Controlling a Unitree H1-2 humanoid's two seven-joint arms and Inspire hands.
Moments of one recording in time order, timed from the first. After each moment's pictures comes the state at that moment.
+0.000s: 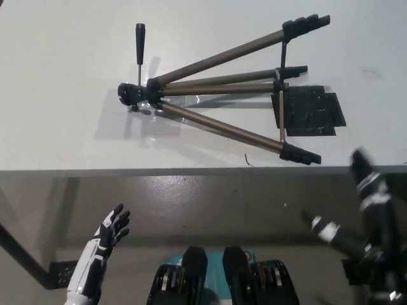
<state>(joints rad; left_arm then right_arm) 0.07 0.14 -0.01 0.00 0.00 -0.19 -0.11 -0.07 -0.05 -0.03 -0.14 -0.13 -0.38 -0.05</state>
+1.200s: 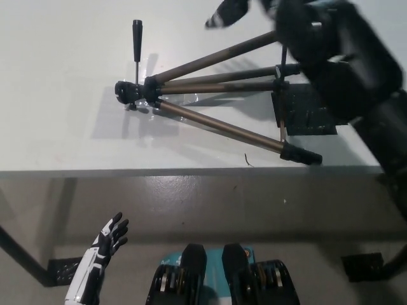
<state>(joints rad) 0.10 0.14 -0.01 -0.01 0.00 -0.19 -0.11 -1.34 -0.19 0.57 0.70 -0.63 0.04 0.29</state>
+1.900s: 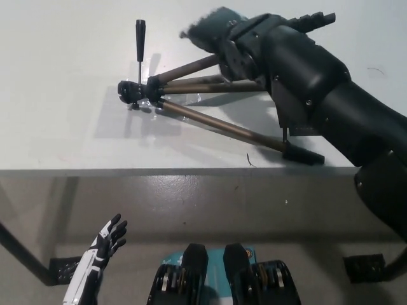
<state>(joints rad) 0.11 0.15 -0.01 -0.02 0.00 -0.19 -0.11 -1.41 -0.13 0.85 1.01 -0.80 0.05 0.45</state>
